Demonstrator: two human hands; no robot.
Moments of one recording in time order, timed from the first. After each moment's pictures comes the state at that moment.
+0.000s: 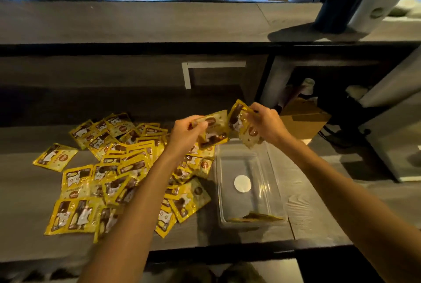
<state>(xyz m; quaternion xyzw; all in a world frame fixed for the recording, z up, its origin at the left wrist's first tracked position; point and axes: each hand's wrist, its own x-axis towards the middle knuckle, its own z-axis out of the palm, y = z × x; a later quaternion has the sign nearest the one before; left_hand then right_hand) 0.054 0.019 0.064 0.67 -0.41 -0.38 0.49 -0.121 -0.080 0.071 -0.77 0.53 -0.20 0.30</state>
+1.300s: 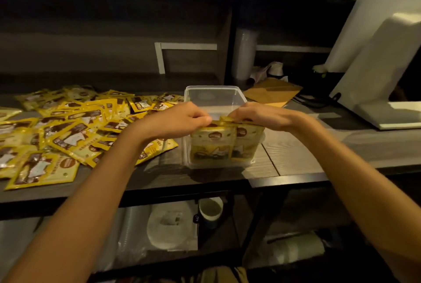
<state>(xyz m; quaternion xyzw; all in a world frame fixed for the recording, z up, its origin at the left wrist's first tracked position) -0.031 0.102 -0.026 0.60 -0.73 -0.25 0.20 -0.214 0.025 -0.017 -0.86 0.39 -0.03 0.33</state>
